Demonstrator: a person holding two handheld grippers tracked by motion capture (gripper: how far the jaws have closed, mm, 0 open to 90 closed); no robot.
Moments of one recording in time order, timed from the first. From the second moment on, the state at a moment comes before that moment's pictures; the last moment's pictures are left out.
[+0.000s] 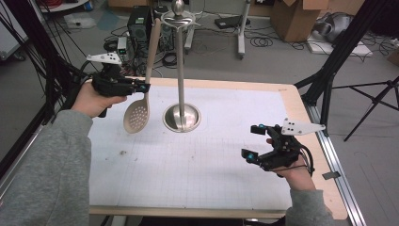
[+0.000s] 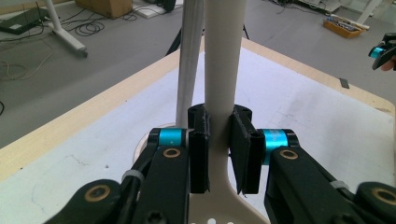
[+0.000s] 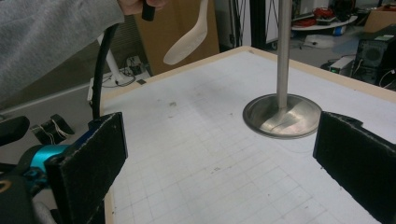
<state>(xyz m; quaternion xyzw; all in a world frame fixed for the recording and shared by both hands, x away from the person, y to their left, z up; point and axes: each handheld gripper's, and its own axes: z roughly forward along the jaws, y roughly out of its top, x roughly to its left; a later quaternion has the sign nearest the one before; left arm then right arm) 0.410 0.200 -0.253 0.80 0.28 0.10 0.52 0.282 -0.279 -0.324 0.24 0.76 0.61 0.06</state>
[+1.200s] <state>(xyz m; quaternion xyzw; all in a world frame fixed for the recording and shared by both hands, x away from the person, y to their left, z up) 0.421 0.171 -0.260 0.80 0.30 0.13 0.51 0.281 -0.280 -0.323 0.24 0.76 0.61 0.07</state>
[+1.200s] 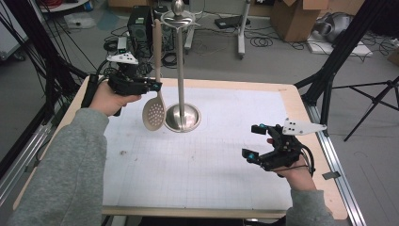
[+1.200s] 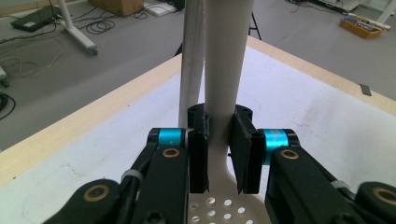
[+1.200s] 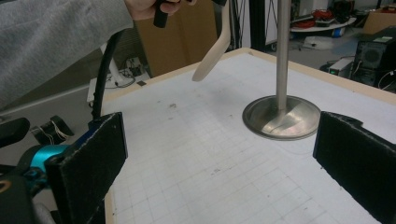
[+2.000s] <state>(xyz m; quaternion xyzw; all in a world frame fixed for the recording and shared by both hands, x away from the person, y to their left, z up) 0.399 0.190 -0.271 0.77 0.28 0.17 0.54 0.283 -0.277 -0.325 0.24 0.76 0.60 0.06</state>
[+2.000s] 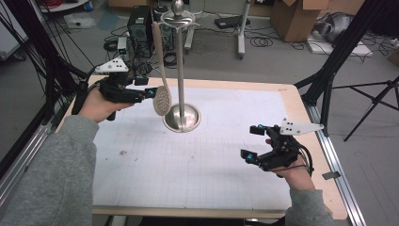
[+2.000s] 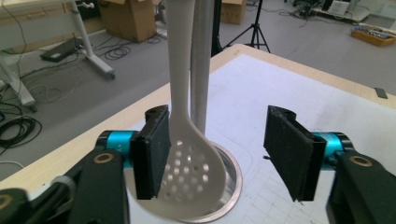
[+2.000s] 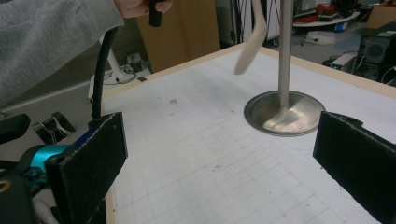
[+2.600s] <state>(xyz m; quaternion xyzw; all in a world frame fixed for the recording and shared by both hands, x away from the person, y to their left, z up) 0.360 0.228 -0.293 0.75 0.25 0.17 0.59 0.283 -0.274 -0.326 0.24 0.76 0.59 0.06</state>
